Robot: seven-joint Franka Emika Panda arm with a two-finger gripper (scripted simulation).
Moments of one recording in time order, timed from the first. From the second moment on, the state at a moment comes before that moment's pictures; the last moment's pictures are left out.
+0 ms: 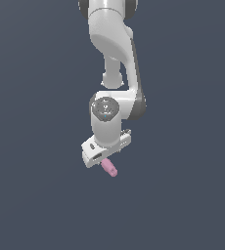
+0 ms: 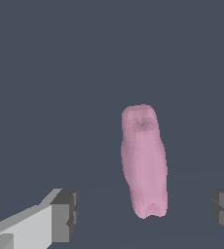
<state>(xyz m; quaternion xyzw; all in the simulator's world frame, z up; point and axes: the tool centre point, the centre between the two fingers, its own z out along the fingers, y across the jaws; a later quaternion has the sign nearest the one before) 0.070 -0.017 0.099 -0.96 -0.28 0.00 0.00</state>
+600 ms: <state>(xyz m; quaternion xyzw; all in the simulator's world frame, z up) 0.083 -0.024 0.080 -0.94 -0.34 0.00 0.00</state>
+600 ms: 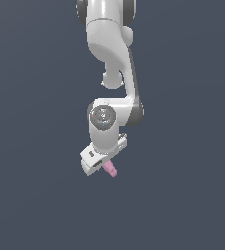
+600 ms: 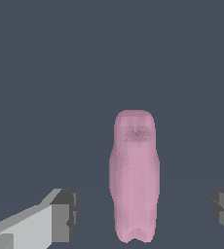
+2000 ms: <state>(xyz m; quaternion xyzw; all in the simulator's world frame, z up) 0.083 -0.024 0.030 -0.94 -0.34 0.00 0.00</state>
